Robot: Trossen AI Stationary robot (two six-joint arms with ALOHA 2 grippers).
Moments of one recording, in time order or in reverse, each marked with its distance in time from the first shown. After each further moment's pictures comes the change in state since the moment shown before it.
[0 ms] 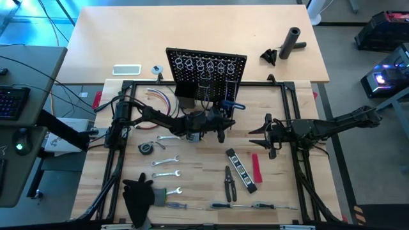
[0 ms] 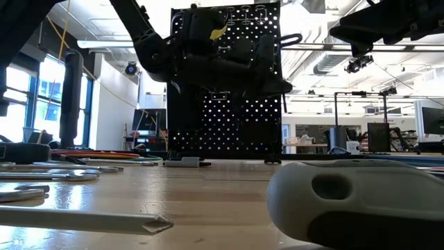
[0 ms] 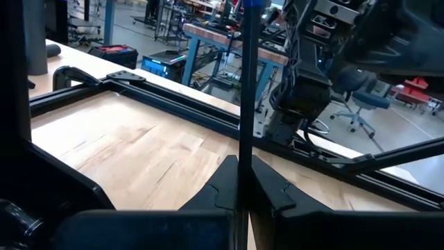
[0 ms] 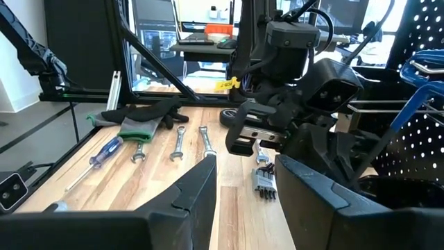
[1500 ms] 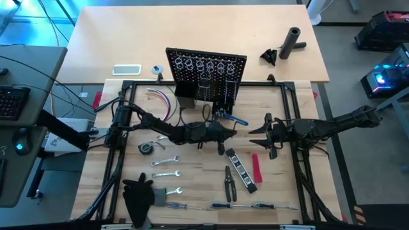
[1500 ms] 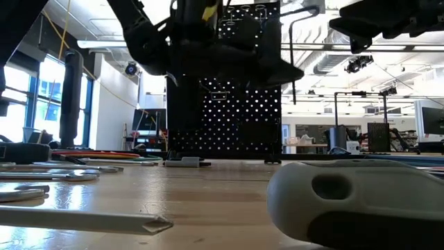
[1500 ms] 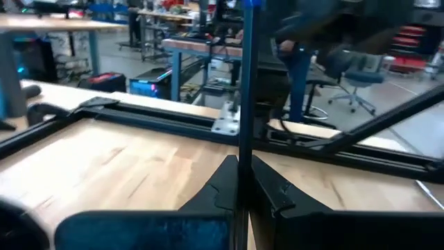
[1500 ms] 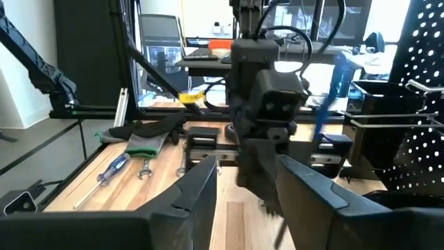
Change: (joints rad) left arm -0.112 0.002 0.001 0.035 -0.075 0.176; right arm 0.000 0.003 0.000 0.057 -0.013 0.011
